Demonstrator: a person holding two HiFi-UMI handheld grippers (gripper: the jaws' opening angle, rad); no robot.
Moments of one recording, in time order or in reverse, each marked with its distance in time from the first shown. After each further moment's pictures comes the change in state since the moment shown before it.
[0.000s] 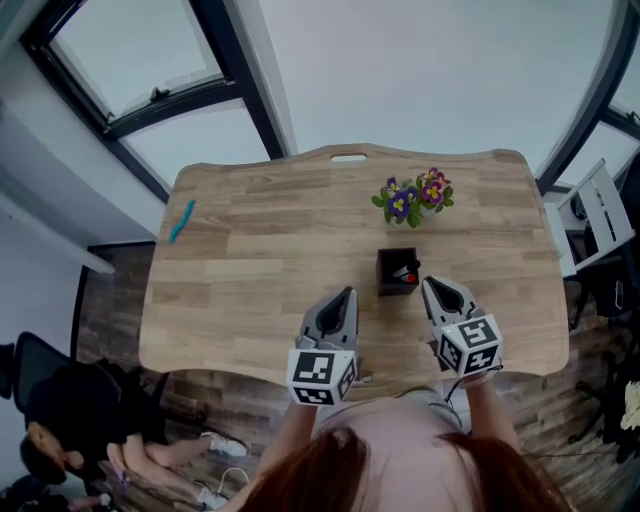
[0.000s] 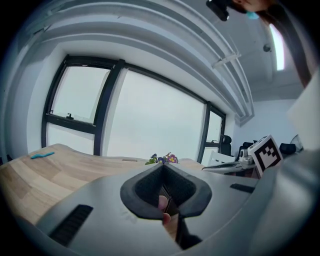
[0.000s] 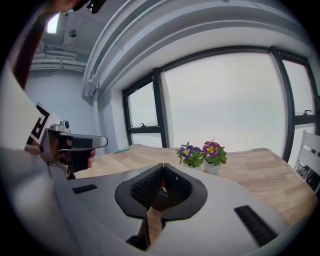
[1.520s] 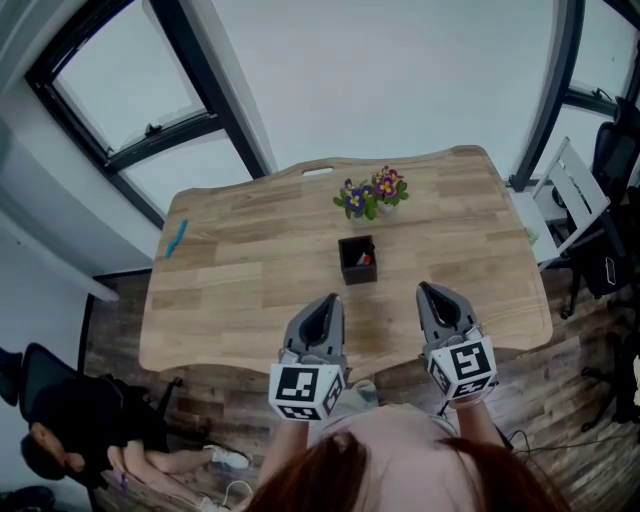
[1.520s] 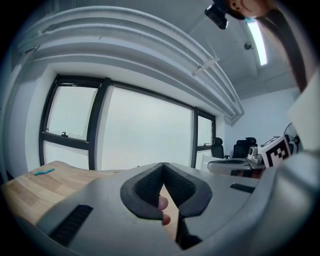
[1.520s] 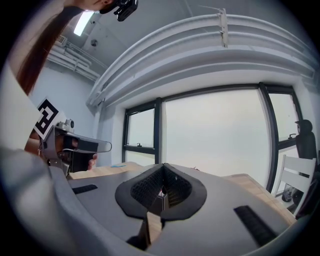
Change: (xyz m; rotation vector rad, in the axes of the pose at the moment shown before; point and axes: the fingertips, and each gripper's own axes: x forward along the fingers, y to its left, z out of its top) left arm -0.071 -0.107 0.034 0.118 -0.100 -0.034; right arm -0.152 0.008 0.040 -0.108 -0.277 -0.100
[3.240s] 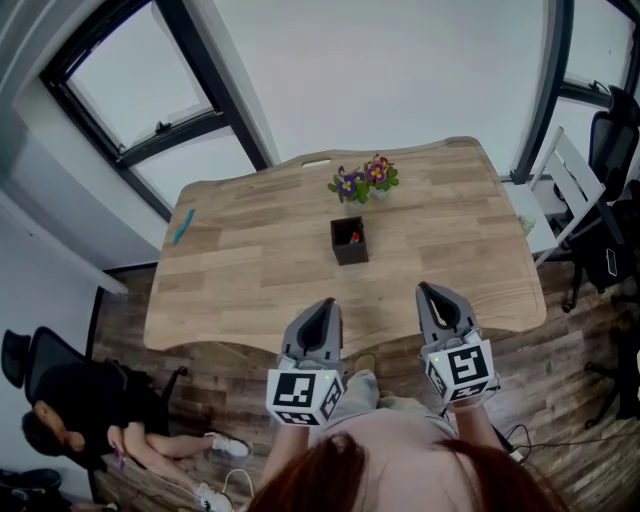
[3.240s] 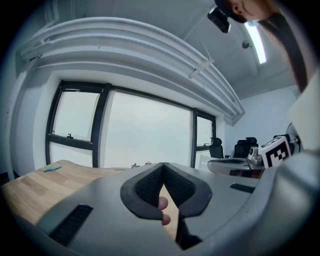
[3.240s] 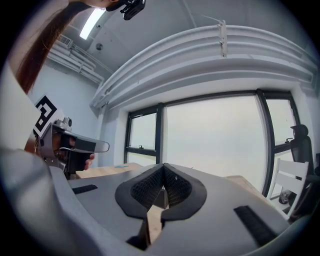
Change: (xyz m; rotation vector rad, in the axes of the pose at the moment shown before) left arm -0.060 -0.060 -0.003 -0.003 -0.007 0.039; right arm -0.078 0.006 0.007 -0.025 -0.037 0.007
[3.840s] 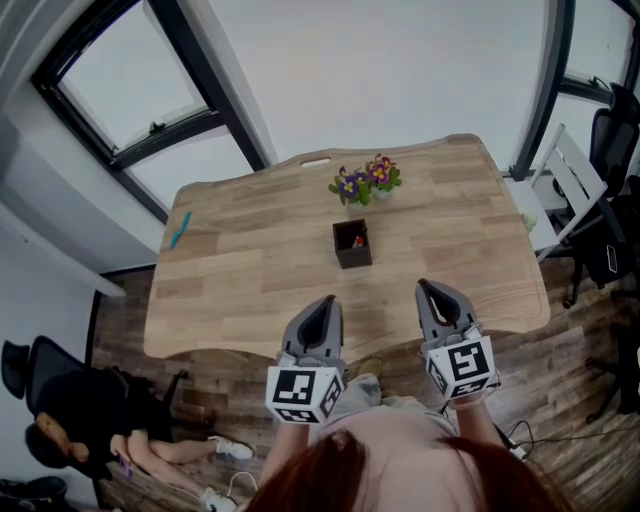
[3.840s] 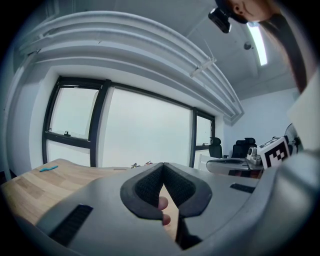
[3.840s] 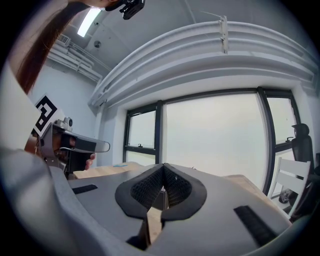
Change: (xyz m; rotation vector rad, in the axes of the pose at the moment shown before) left arm 0.021 0.023 0.002 -0.004 0.015 -0.024; right arm 0.030 0.001 -0.001 0.006 0.020 -0.008
